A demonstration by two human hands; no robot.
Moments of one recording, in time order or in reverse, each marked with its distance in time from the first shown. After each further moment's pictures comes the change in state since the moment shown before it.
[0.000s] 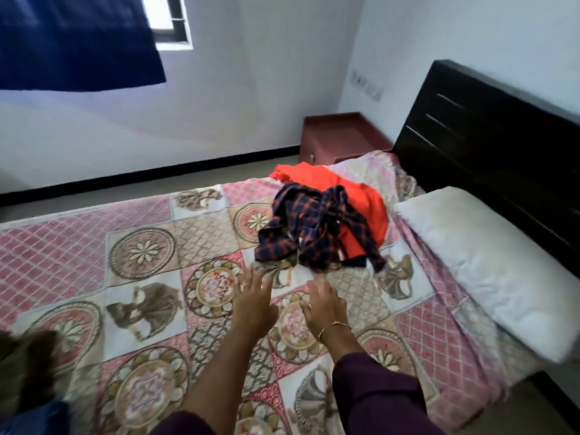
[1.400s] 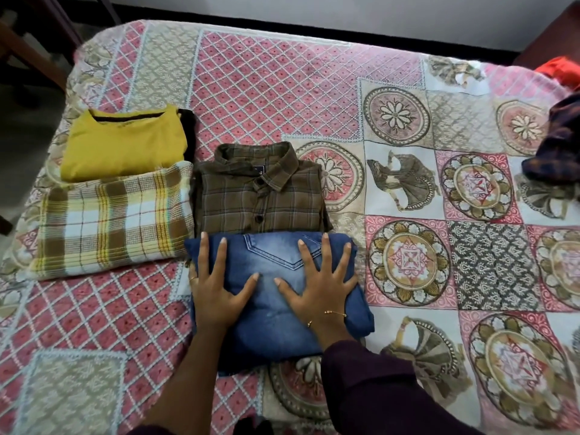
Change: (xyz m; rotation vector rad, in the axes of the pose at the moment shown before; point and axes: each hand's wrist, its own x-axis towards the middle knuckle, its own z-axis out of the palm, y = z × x) left_hand -0.328 -0.493 0.147 -0.474 0.552 -0.547; right_hand -0.152 -0.447 0.311 -0.031 0.073 -0.273
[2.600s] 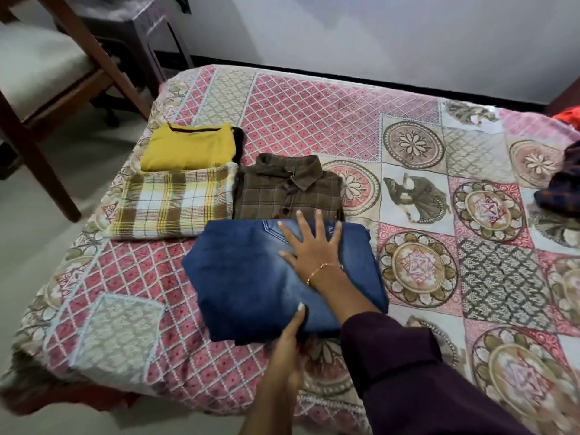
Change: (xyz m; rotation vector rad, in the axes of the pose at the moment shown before) left_hand -0.121 0.126 -0.001 -1.495 -0.148 -1.263; right_hand 0.016 -0.033 -0.059 -0.293 -0.228 -0.509
